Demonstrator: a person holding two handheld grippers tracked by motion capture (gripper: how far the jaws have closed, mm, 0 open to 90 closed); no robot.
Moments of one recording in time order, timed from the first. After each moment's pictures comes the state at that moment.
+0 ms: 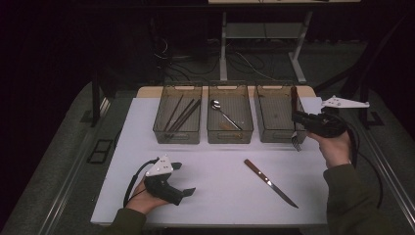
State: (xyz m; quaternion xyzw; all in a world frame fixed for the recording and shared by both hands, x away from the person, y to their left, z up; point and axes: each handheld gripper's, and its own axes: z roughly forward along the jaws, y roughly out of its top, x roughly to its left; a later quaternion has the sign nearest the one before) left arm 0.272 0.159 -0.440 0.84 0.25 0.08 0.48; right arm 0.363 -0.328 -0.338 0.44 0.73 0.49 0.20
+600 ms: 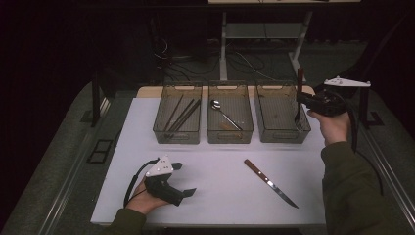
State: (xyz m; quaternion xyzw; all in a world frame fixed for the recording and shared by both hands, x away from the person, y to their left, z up) left arm 0.271 0.158 -0.440 0.84 0.25 0.08 0.48; right arm 0.414 -0.340 -0.322 0.48 0.70 0.48 0.23
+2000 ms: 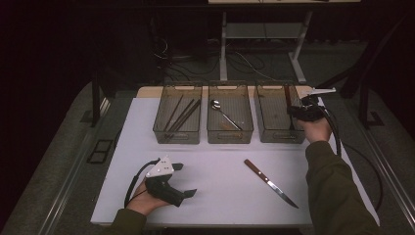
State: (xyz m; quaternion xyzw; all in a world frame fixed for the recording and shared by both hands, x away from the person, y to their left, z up) left arm 0.270 0.157 -0.439 0.84 0.24 0.07 0.49; right arm 0.457 -0.326 -0.393 0.53 0.74 0.36 0.21
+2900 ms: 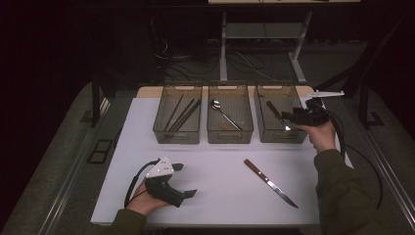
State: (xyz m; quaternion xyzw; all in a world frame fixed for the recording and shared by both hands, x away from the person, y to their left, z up) left arm 0.268 0.156 -0.438 0.84 0.24 0.07 0.49; right arm 0.423 -0.324 -0.375 0.50 0.74 0.42 0.17
